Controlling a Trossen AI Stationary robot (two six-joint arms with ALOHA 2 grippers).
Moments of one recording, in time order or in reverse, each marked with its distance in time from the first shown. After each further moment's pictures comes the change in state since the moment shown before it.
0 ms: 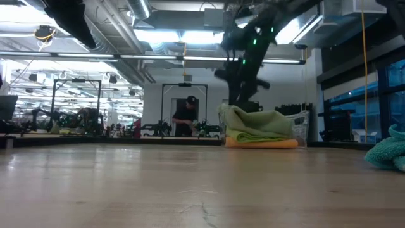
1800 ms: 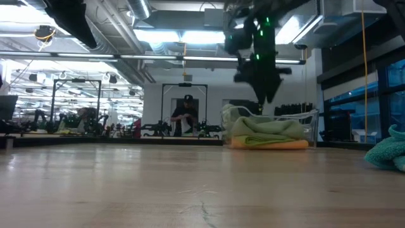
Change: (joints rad) left arm 0.000 0.000 0.000 0.007 -0.008 -0.022; right arm 0.041 0.030 0.073 -0.489 0.135 0.106
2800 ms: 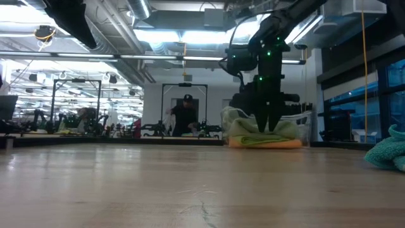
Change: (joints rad) left arm 0.000 0.000 0.000 -0.001 0.008 0.004; right arm 0.104 -0.019 -0.294 0.301 -0.145 0.187
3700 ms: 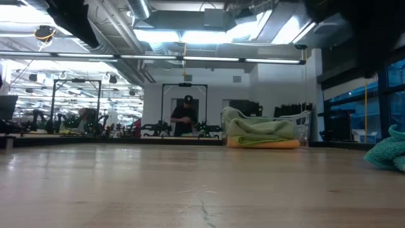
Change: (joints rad) left arm 0.000 0.000 0.000 0.000 -0.052 -0.043; right arm 0.877 -0.192 0.046 -0.311 -0.057 0.625
